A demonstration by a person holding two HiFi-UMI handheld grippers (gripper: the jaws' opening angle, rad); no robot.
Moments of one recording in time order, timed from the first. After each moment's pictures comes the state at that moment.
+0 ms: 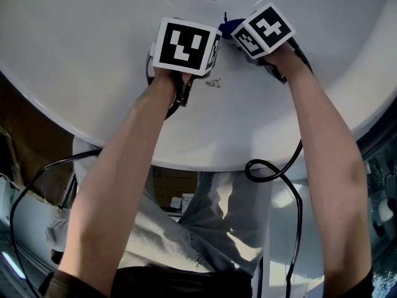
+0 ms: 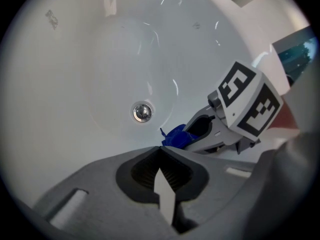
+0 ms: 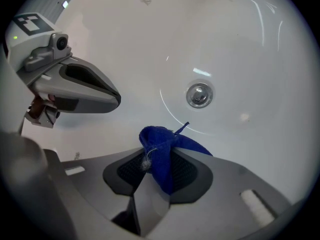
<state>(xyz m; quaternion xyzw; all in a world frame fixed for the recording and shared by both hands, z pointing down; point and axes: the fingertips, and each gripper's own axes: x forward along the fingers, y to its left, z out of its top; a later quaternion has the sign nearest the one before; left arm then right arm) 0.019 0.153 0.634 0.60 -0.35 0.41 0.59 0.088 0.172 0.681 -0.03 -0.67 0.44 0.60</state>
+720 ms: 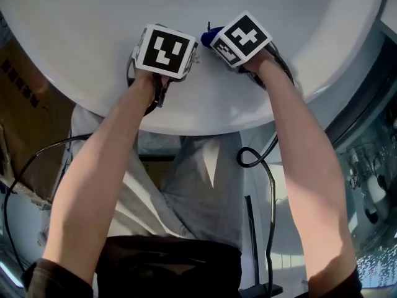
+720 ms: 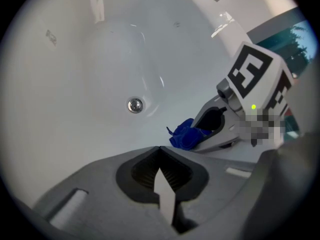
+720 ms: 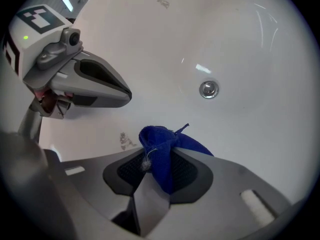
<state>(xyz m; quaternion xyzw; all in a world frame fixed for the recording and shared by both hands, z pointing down) 0.019 0.192 0.566 0.61 -0.31 0.45 0.57 0.101 0.210 0.591 -0.04 -0.65 0.43 0.63</state>
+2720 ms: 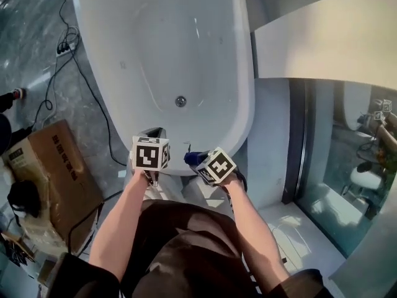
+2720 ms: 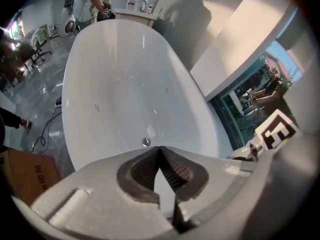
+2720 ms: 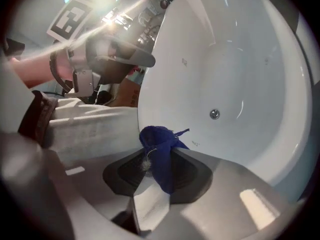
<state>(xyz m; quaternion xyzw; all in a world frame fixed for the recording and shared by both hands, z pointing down) -0.053 0.127 0.287 0.67 -0.42 0.37 0.49 0.054 0.255 0.307 0.07 -0.71 0.47 0.51</state>
